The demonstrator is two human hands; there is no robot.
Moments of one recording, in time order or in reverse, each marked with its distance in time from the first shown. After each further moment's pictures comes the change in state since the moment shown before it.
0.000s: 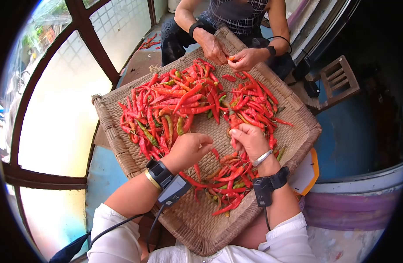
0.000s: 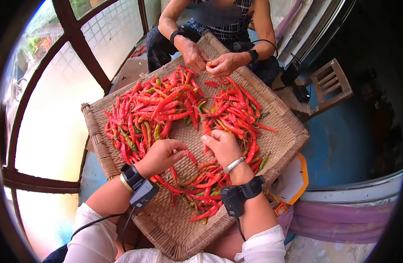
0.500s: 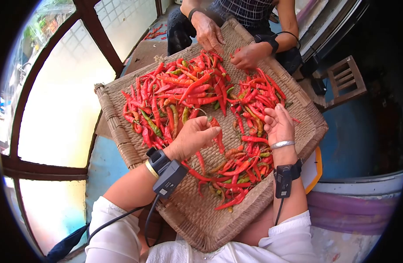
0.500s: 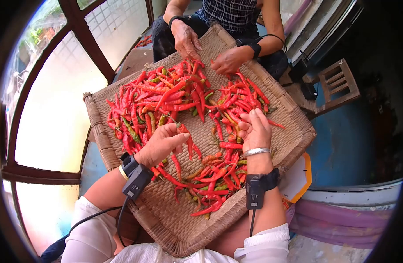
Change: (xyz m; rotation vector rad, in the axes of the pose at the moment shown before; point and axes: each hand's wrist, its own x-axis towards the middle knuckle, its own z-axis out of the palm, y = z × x) left_hand 0.003 0.018 -0.006 -0.595 0.029 -0.335; right_hand 0.012 0.006 -0.034 0.589 0.524 -0.142
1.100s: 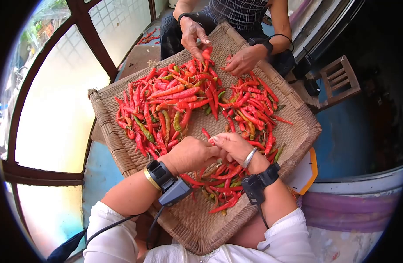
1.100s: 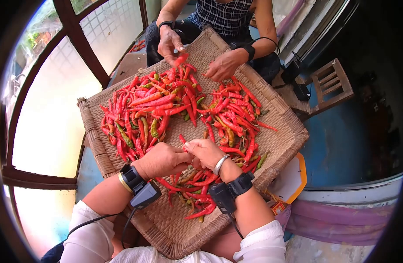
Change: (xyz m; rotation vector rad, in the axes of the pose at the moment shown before) left_hand -0.001 -0.010 0.005 1.193 -0.297 0.775; right_hand -0.023 0.040 0.024 -0.676 -0.799 0.431
